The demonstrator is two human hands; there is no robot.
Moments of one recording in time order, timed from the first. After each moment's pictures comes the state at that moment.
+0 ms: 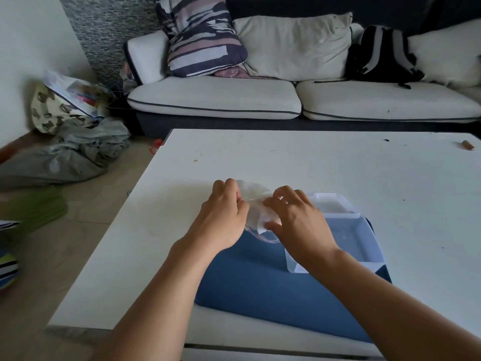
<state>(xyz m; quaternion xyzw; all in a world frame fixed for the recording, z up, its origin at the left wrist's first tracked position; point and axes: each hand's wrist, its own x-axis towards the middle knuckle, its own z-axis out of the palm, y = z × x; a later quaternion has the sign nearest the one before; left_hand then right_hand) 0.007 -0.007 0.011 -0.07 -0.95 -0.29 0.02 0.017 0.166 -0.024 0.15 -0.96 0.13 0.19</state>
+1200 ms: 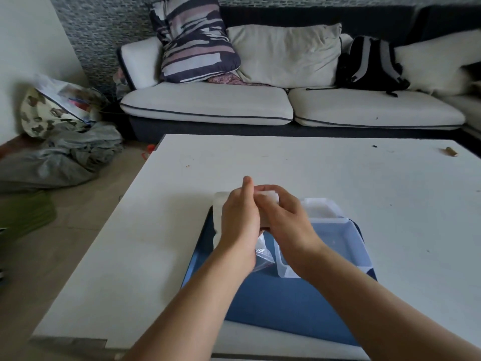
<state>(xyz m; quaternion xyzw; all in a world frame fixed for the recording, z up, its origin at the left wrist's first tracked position) 0.026 0.065 0.030 0.18 -0.60 -0.78 -0.03 0.035 0.144 0.022 -0.02 -0.65 0.76 -0.02</state>
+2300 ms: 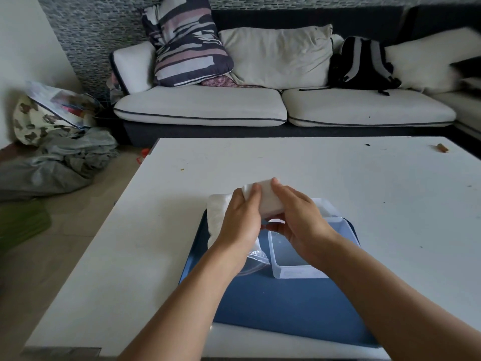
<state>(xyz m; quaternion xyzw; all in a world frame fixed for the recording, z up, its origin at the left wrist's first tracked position) 0.025 0.065 0.030 0.06 -0.68 -0.73 -0.05 0.026 0.172 0.031 -0.09 -0.64 0.76 -0.06</state>
